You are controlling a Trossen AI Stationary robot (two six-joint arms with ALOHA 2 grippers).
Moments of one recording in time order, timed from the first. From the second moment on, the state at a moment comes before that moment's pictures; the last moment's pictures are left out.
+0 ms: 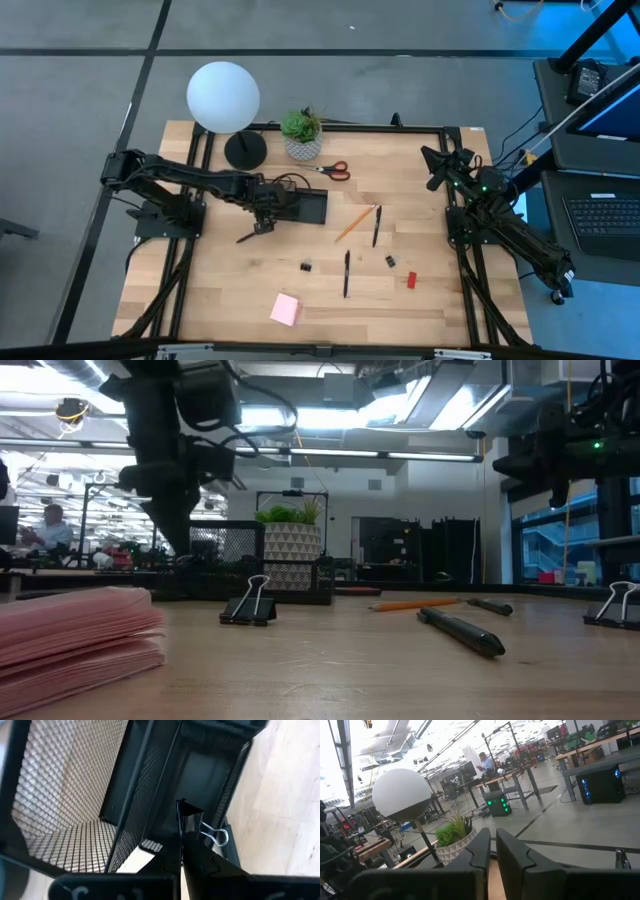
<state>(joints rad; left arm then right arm) 0.04 1.42 0.82 -0.70 -0.18 -0.22 -0.76 0.00 0.01 0.16 -0.02 0.42</state>
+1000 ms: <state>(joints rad) 0.04 1.42 0.90 -0.79 -0.14 -0.22 -0.76 0.00 0.01 0.16 -0.02 0.41</state>
